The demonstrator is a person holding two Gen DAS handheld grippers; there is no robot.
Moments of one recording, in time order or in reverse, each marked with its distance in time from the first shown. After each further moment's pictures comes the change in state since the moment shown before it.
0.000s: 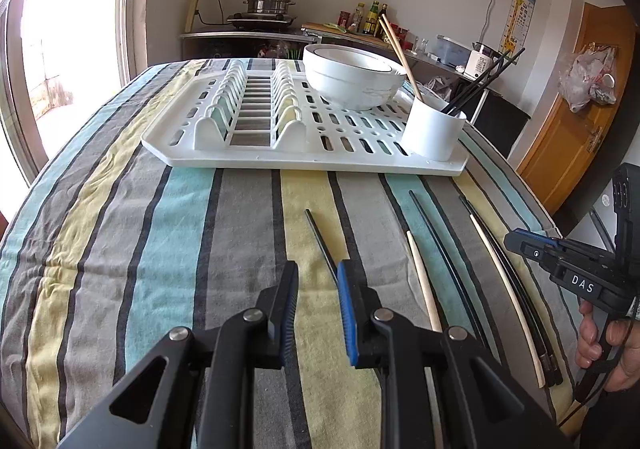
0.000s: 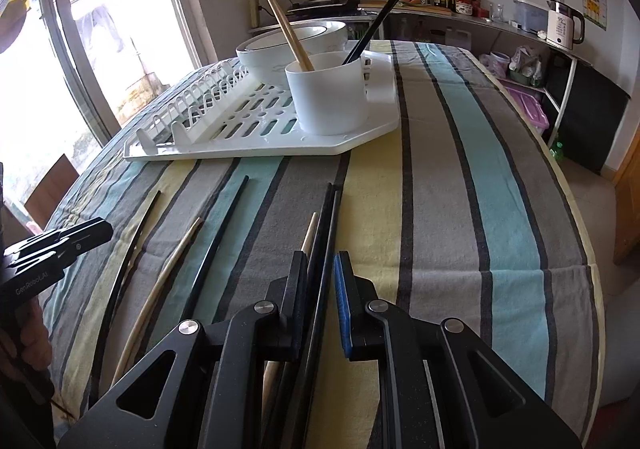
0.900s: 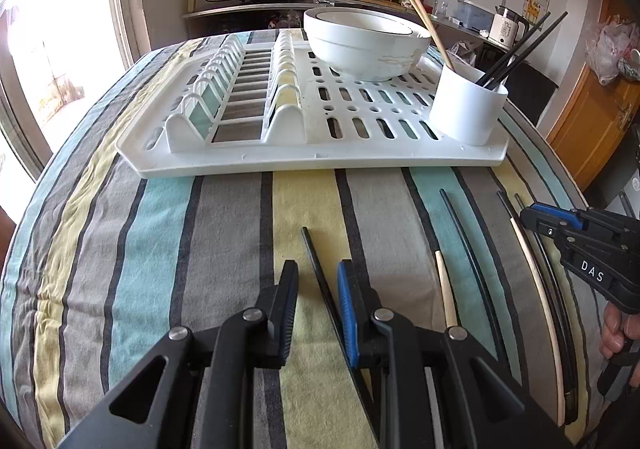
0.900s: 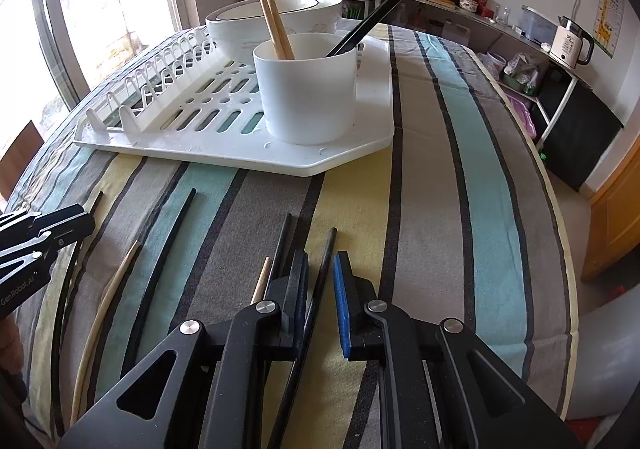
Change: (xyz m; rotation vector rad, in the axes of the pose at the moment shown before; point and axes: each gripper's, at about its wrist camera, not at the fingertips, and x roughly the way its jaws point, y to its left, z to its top) left arm 0.050 -0.018 0.028 0.047 0.125 0.119; right arm 0.039 -0.003 0.038 -0.091 0.108 -0.115
